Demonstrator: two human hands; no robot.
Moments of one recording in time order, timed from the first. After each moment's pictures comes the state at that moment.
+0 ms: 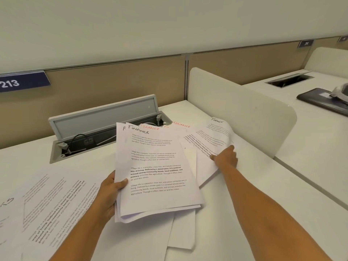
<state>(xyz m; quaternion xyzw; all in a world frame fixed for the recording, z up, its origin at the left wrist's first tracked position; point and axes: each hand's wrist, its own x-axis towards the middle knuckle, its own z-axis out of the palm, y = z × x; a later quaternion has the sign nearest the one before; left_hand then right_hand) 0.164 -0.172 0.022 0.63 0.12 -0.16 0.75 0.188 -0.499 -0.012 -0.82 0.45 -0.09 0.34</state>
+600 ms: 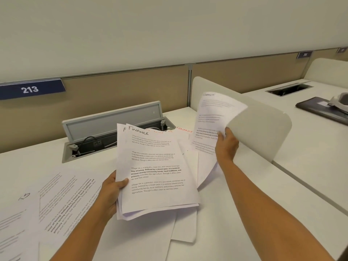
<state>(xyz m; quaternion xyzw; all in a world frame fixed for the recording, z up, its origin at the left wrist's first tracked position) 0.150 -0.160 0.036 0.62 0.12 -0.14 0.76 0.171 -0.467 0.056 -0.78 0.29 -0.39 0.38</state>
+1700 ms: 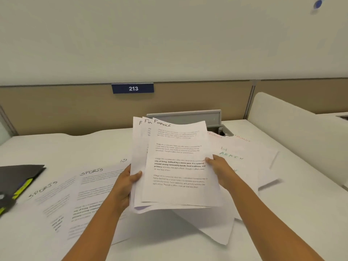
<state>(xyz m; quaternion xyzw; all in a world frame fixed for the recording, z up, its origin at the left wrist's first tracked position) 0.055 0.019 0.064 0.57 0.09 -0.05 0.82 0.115 -0.246 0.066 -0.70 0.14 0.06 0.70</state>
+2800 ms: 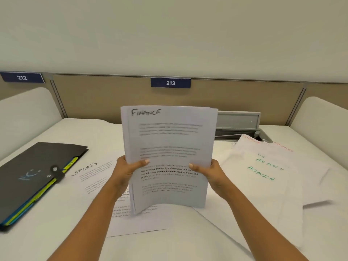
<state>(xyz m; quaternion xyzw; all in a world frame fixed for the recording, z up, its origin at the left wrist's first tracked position) 0.039 0.105 0.076 0.64 0.06 0.08 0.76 0.099 -0.138 0.059 -0.64 -0.13 0.14 0.74</state>
